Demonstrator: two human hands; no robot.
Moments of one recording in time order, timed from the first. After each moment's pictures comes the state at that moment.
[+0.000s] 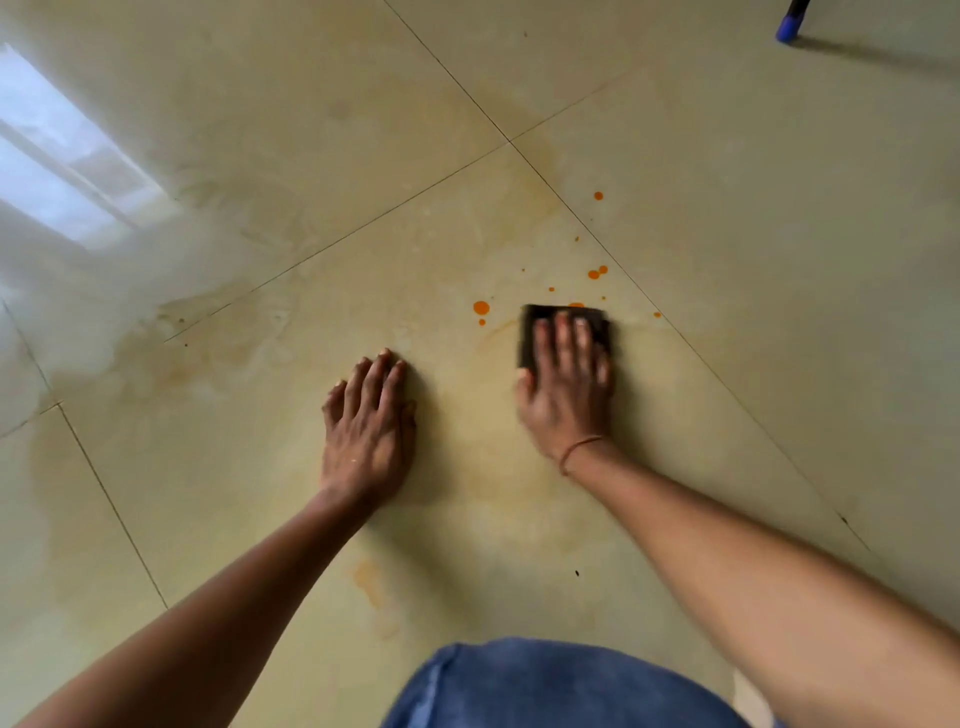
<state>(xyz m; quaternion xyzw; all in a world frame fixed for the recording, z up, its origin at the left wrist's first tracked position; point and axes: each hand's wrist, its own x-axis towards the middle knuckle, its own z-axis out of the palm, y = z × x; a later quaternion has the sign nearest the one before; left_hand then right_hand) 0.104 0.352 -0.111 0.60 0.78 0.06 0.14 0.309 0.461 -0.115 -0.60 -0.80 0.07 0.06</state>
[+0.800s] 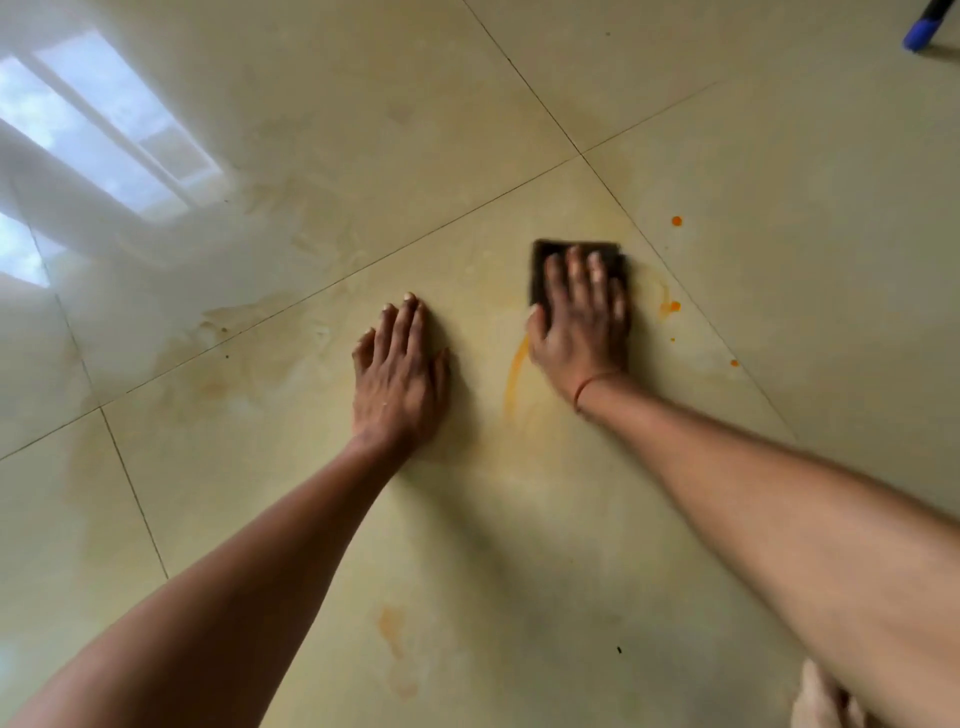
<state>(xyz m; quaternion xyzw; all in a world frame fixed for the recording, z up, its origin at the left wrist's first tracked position) 0.068 0.431 -0.120 0.55 0.82 0.07 0.12 0.234 0.559 -0.115 -0.57 -0.82 0.08 0.06</state>
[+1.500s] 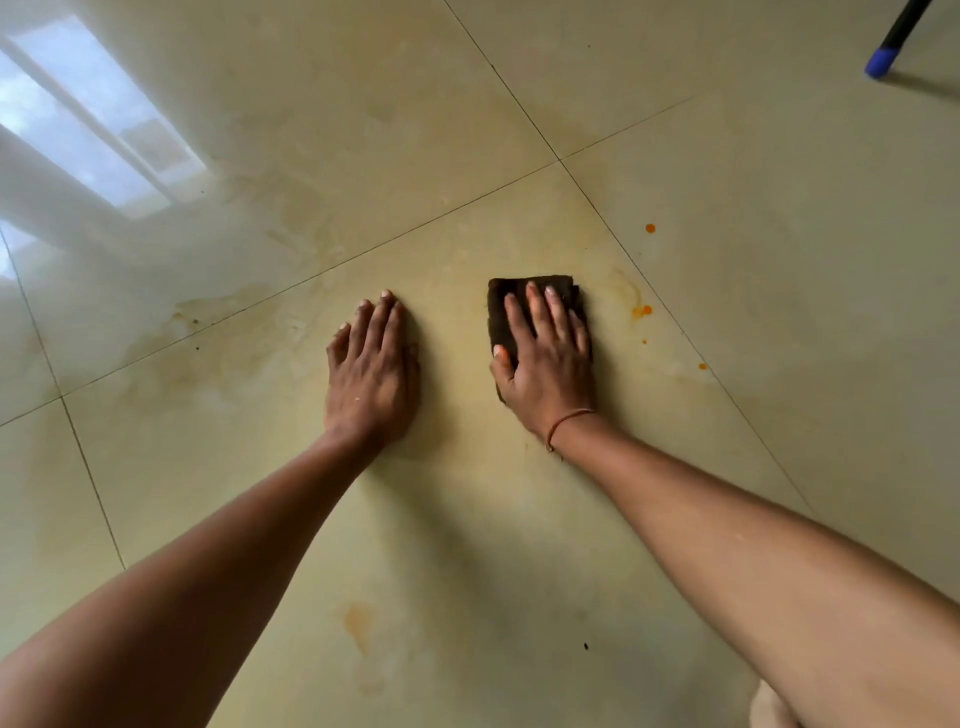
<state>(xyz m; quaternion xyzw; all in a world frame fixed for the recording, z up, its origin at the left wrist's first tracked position) 0.068 0.432 -0.119 0.55 0.82 0.08 0.11 0.245 0.526 -0.109 -0.50 -0.86 0.12 0.05</state>
